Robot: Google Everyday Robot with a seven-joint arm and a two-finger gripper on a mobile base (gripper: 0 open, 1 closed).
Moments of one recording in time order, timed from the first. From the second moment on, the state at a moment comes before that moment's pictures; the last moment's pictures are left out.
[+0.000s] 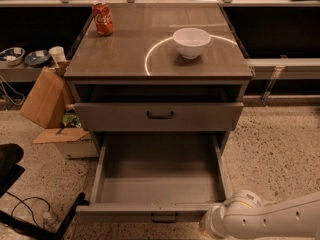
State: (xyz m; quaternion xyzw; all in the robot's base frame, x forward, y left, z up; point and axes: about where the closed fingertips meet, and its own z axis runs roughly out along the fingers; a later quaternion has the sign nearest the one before) arm 0.376 -0.168 0.358 -0.58 0.80 0.07 0.13
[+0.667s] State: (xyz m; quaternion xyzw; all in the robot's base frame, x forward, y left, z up) arm 0.432 -0.172 0.379 -0.58 0.79 0.04 0.20
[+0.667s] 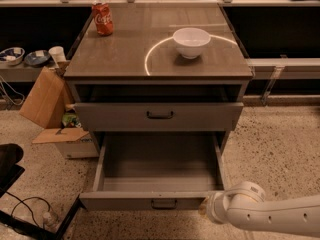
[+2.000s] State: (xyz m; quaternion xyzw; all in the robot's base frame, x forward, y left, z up) arm 0.484 -0.171 0.378 -0.55 0.80 0.02 0.24
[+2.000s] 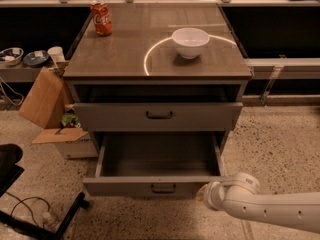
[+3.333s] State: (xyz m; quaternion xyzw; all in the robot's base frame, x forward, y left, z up) arm 0.550 -0.195 0.395 -0.54 0.79 -0.02 0.28
